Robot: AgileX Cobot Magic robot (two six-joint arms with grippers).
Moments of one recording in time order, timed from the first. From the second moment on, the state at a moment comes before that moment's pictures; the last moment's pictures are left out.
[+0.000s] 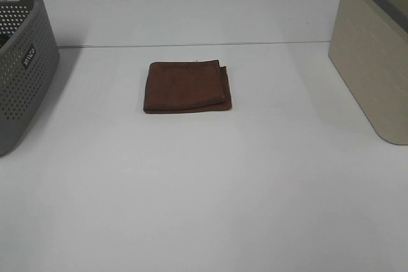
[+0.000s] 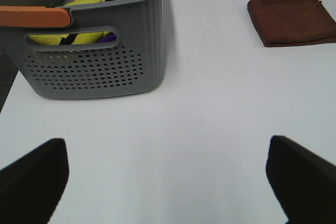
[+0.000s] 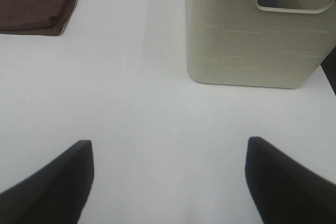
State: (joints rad) left arm 0.01 0.00 -0.50 -0.03 1.05 0.03; right arm 0.01 -0.01 -0.51 0.07 1.07 -0.12
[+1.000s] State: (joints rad) left arm 0.01 0.00 -0.50 -0.03 1.05 0.03; right arm 0.01 -0.01 -0.51 0.07 1.07 -0.12
